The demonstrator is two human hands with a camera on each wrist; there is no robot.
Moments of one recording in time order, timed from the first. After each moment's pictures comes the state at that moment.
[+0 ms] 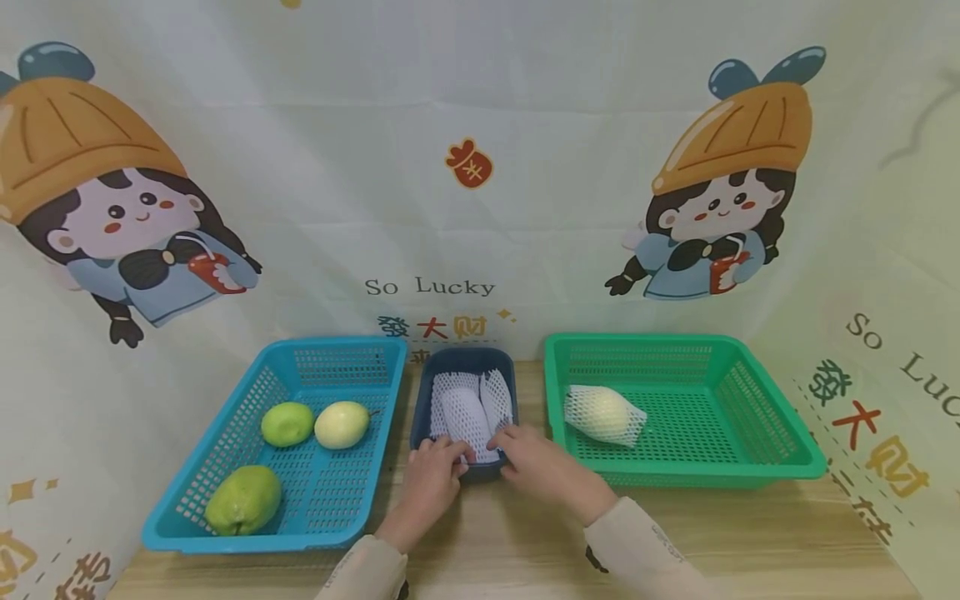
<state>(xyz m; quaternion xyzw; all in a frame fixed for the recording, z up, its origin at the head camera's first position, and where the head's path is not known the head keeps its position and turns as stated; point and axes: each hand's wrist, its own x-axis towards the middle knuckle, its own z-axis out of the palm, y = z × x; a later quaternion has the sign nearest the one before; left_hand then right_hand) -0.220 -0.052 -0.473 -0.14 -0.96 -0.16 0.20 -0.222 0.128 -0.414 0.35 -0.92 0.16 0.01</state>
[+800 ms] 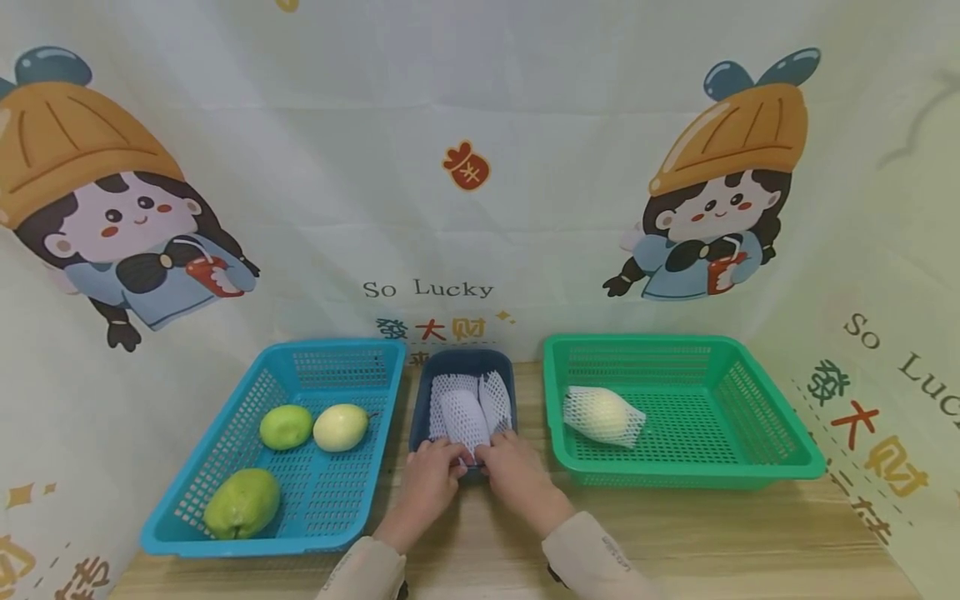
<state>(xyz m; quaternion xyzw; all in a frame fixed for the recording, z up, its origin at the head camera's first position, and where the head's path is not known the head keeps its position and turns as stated) -0.222 -0.052 -0.471 -0.13 -0.96 -0.18 0.20 -0.232 0.094 -0.463 0.30 -0.93 0.07 0.20</state>
